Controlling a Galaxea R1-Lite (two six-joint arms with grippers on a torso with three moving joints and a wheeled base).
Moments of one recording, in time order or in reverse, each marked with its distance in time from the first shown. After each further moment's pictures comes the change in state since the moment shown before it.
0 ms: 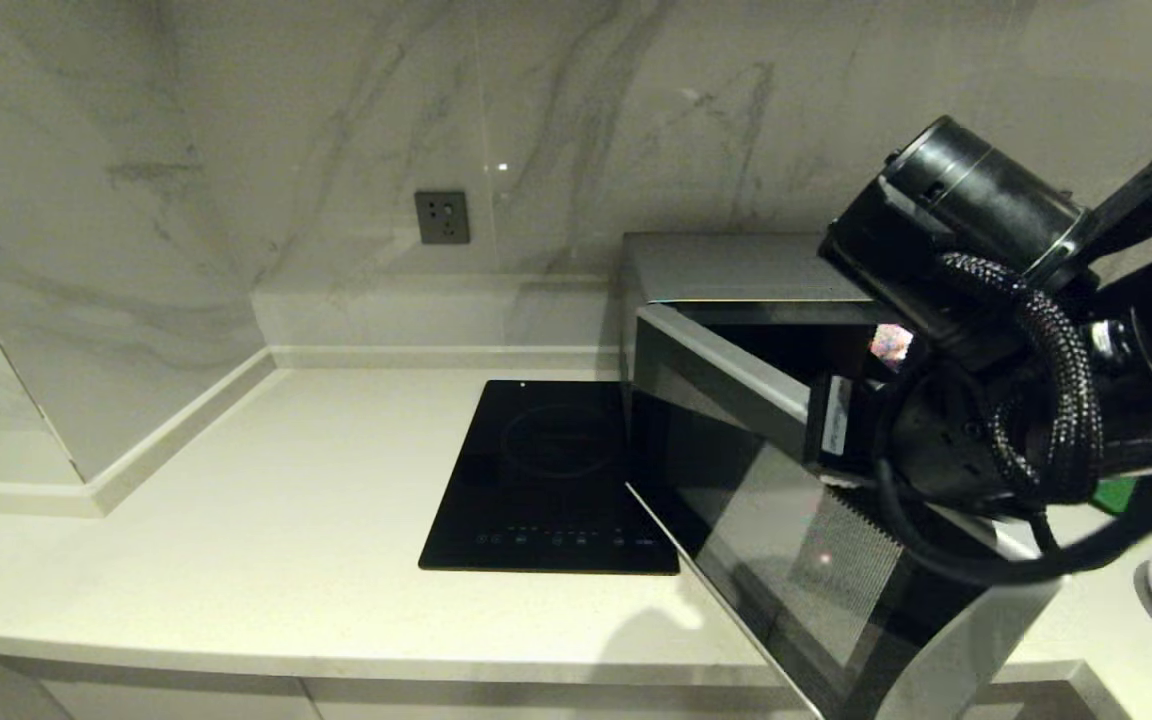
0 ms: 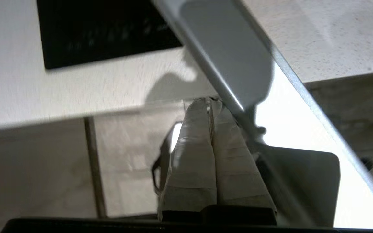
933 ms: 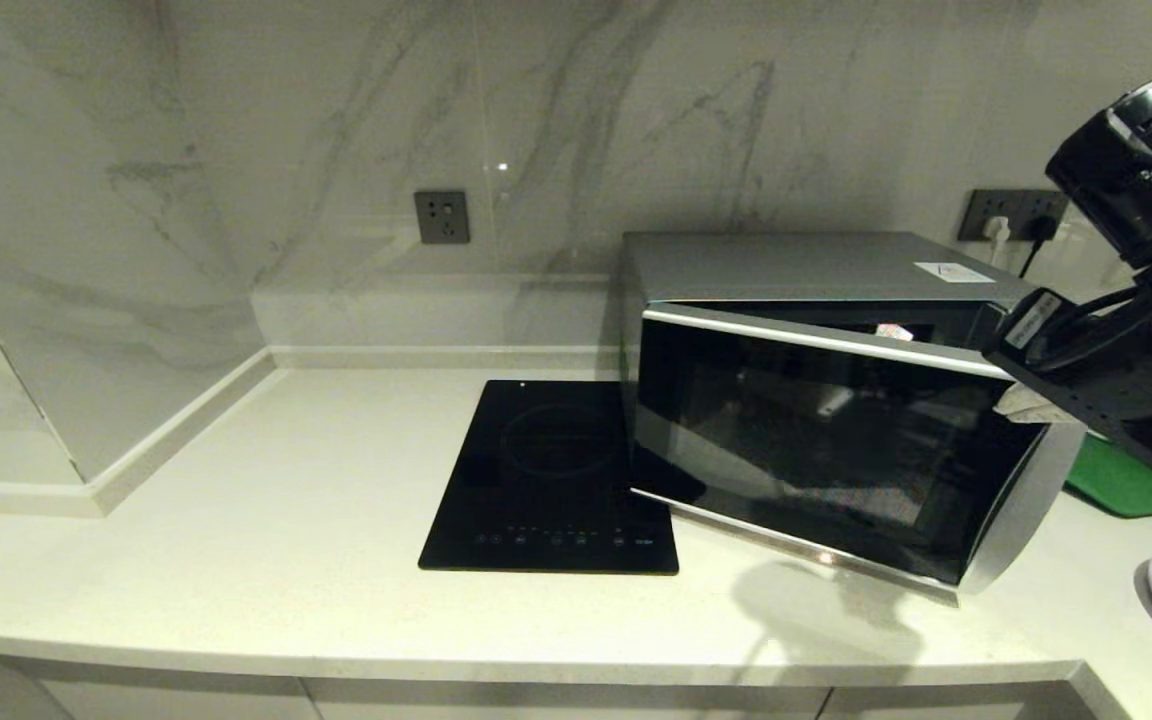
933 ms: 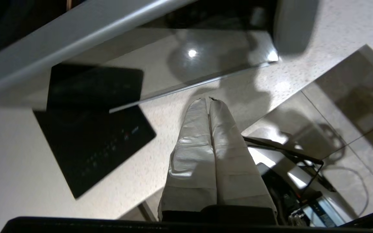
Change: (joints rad) left arm 0.000 0.000 0.000 0.000 0.000 0.000; right arm -0.402 -0.119 0.114 -0.099 0.001 0.135
